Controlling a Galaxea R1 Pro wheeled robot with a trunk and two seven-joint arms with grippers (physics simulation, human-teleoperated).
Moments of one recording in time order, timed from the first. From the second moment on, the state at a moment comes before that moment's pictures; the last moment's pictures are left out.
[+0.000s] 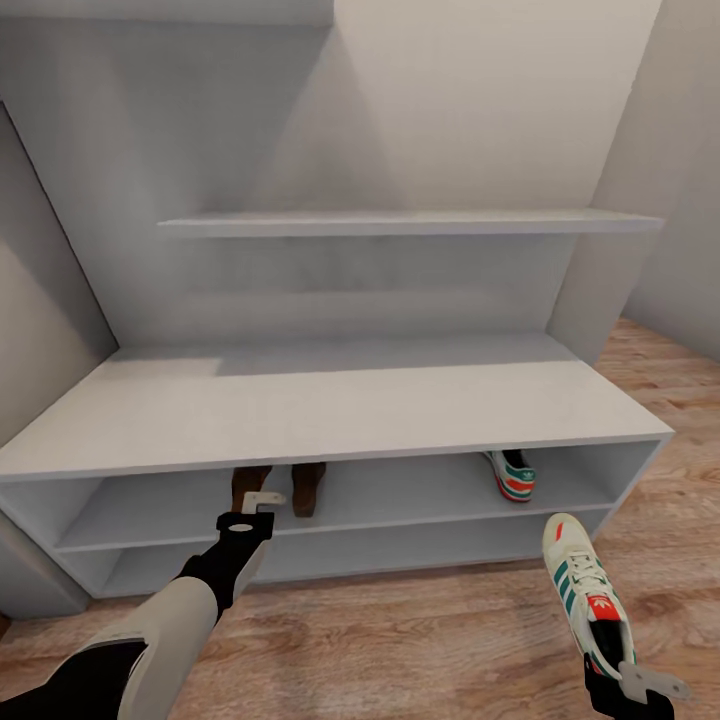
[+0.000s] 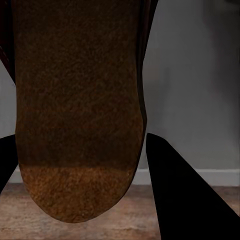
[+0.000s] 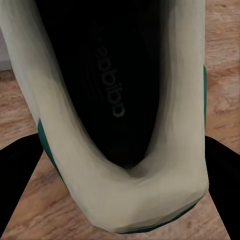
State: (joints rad) left arm -0.83 -0.09 0.13 -0.28 -0.22 0.12 0.27; right arm -0.41 -0.23 -0.44 -0.09 0.20 -0.60 -0.10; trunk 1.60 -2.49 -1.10
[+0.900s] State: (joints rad) left arm -0.83 -0.09 0.13 -0.28 -0.22 0.12 0.27; right arm -0.41 -0.23 -0.44 -0.09 0.20 -0.60 -0.10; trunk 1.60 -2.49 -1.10
